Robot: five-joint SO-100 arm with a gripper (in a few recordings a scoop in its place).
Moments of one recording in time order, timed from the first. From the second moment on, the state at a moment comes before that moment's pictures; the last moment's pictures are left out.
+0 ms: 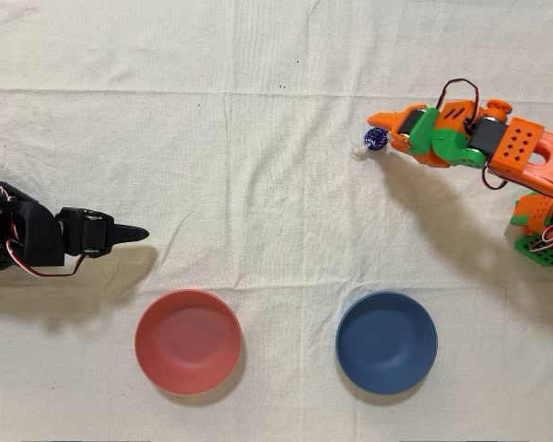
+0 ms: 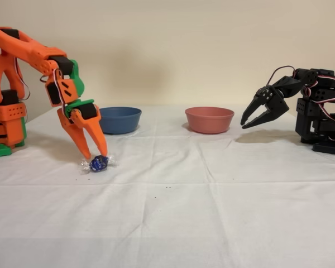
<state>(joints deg) 25.0 89.6 117.2 46.5 4.7</state>
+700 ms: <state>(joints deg) 24.3 84.0 116.9 42.5 4.7</state>
